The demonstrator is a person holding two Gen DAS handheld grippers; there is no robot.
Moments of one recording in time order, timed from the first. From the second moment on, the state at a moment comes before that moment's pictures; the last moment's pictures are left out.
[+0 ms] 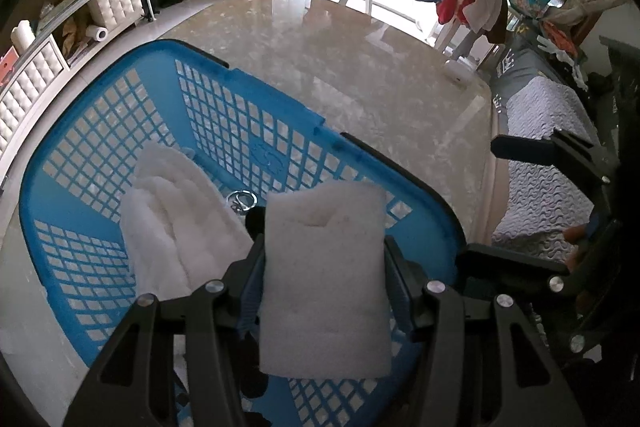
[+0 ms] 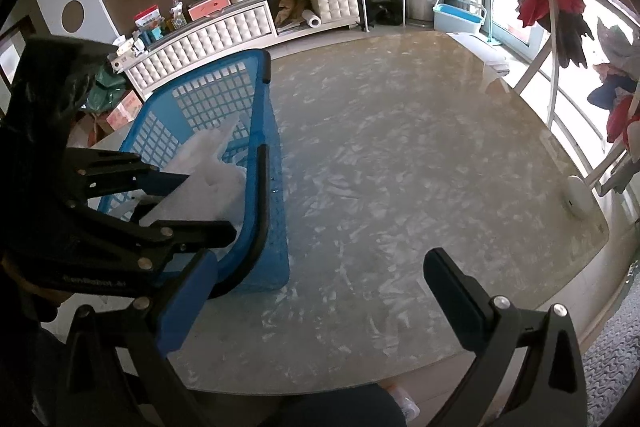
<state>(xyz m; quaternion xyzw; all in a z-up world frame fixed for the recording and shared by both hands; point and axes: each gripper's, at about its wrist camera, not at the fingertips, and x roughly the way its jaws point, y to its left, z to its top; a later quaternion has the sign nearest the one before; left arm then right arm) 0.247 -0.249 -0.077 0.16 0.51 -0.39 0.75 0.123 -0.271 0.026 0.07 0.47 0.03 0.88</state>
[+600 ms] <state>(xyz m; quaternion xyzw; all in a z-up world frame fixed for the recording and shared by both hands) 0.241 -0.243 -0.064 0.17 0.49 -0.39 0.76 0.117 -0.270 0.038 0.07 0.46 0.02 0.88</state>
